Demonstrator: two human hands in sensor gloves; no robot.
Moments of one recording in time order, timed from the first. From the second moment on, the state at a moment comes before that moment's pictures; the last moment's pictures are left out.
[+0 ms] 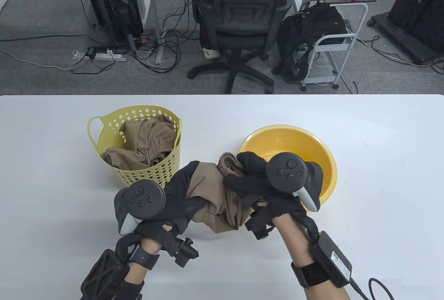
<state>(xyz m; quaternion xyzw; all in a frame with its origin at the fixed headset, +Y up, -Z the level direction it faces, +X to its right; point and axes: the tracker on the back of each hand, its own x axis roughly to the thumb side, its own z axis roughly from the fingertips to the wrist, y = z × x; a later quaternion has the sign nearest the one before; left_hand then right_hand) -0.159 -0.597 -0.275 0.03 -0.22 0.44 0.87 0.084 -0.561 -0.306 0.14 -0.07 0.92 0.37</state>
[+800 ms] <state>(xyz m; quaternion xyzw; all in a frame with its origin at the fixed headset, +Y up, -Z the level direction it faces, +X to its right) -0.144 -0.606 -0.269 0.05 -0.26 0.43 0.87 0.051 -0.571 -0.295 0.18 -0.03 0.86 0.47</state>
